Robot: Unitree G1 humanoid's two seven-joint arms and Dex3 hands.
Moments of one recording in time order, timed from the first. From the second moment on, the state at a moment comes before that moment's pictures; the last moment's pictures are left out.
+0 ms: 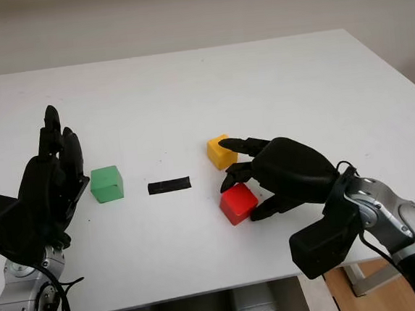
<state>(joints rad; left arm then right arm) -0.07 0.16 0.18 -0.23 -0.08 0.15 -0.03 -0.31 -0.75 0.17 0.20 -0.59 -0.69 0.16</state>
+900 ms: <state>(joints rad) -0.08 0.16 0.18 -0.22 -0.07 0.15 -0.03 -0.56 -0.68 0.14 0.27 -0.24 -0.56 0.39</state>
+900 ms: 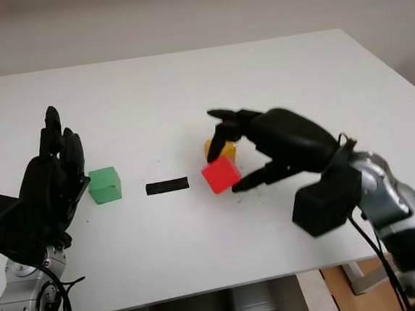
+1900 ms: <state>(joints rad) -0.11 0.15 0.18 -0.21 -0.05 0.14 0.00 -0.98 -0.29 0.23 0.88 -0.26 -0.40 0.44</state>
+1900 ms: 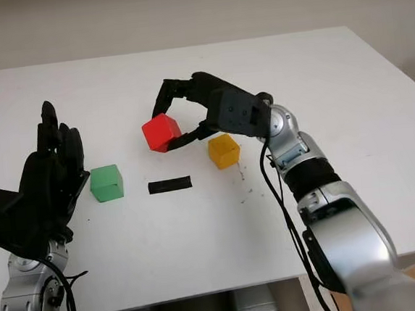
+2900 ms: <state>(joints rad) -0.11 0.14 0.17 -0.21 -0.05 0.13 0.01 -0.91 -0.28 0.28 0.91 -0.33 -0.49 0.41</state>
